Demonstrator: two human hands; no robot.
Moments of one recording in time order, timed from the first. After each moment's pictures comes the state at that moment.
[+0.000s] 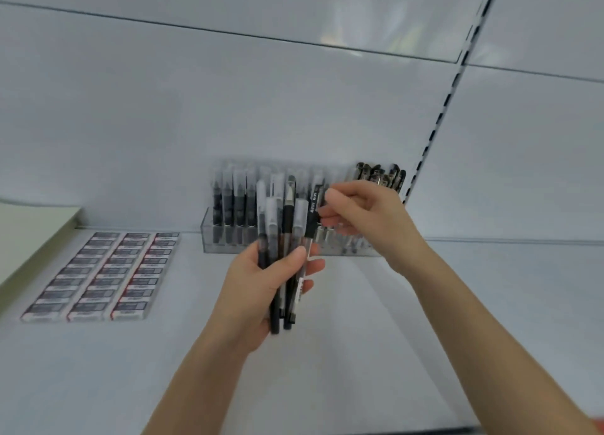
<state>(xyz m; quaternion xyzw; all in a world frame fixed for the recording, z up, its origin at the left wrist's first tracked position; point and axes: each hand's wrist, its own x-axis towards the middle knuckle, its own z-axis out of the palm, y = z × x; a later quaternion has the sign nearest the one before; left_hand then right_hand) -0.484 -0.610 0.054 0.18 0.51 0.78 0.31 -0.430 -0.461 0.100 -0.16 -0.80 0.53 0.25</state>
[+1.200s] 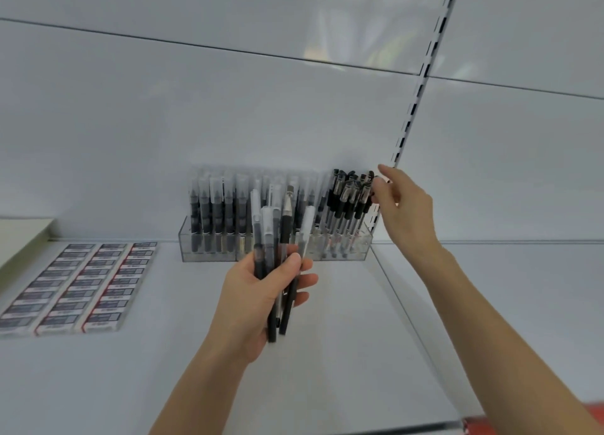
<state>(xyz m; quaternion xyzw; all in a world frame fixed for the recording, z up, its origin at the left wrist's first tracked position) -0.464 -0.598 0.054 0.17 0.52 0.78 0.30 -0.412 -0.395 0.089 -0.26 -0.82 0.29 0.42</state>
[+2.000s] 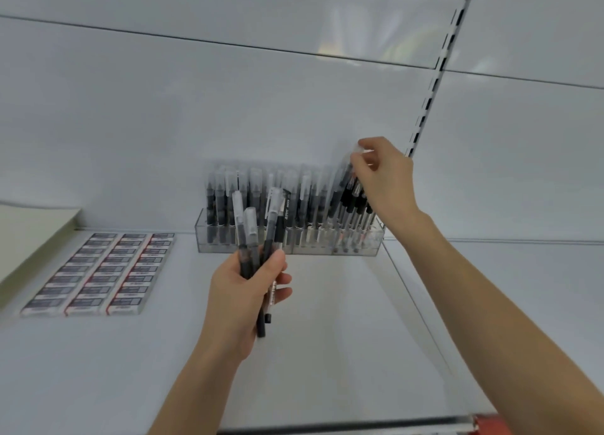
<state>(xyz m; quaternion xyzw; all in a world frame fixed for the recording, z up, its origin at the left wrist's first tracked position) -0.472 -0.613 0.038 0.12 0.57 0.79 0.20 -0.453 -0.409 0.111 -0.20 -0.83 0.27 0.44</state>
